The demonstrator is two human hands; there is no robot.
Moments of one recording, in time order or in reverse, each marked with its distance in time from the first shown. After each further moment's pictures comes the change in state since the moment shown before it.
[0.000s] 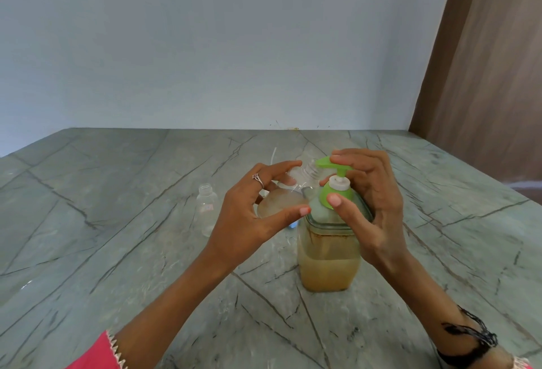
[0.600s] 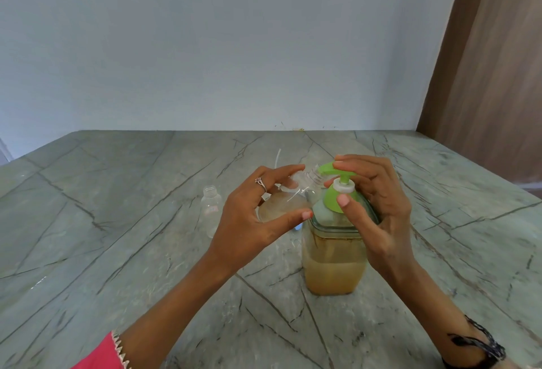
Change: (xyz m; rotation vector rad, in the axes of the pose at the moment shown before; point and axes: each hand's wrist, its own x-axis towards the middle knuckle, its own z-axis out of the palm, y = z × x) left_hand -0.001 -0.004 -0.001 0.051 0.001 0.022; right_hand -0.005 0.003 -0.001 -0.051 0.038 -0.004
